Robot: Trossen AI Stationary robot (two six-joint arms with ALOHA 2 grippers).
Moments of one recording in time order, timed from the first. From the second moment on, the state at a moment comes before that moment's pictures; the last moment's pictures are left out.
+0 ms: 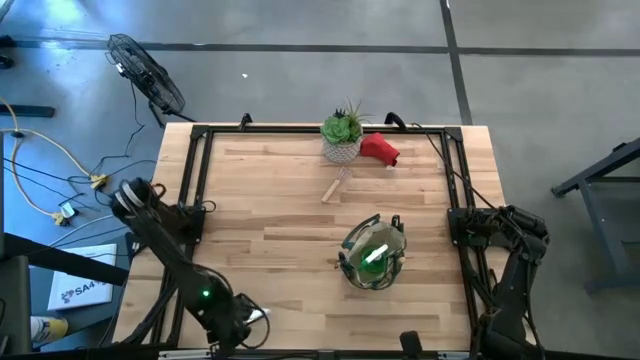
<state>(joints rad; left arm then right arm) -0.88 1.69 1.24 -0.82 0.37 -1.30 1.11 1.89 1.80 -0.37 0.75 0.44</state>
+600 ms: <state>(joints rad) -0.70 1.63 1.59 -0.84 0.57 -1.36 1.10 1.89 1.80 -0.57 0.81 0.61</state>
